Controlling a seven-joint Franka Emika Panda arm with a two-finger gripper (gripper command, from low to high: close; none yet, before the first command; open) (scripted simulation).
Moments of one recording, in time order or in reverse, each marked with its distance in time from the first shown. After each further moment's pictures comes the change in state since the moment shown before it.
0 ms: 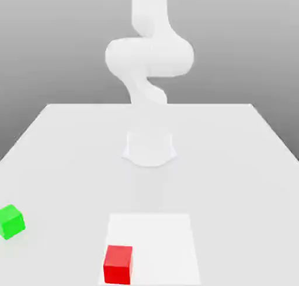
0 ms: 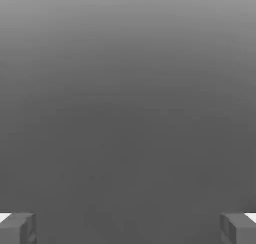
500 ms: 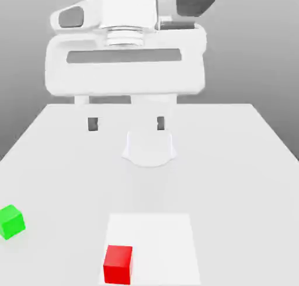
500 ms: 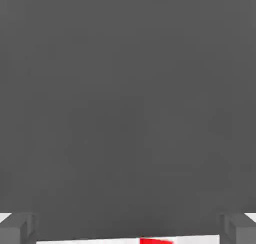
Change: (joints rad) arm -0.003 0.550 -0.061 -0.095 0.039 0.208 -0.064
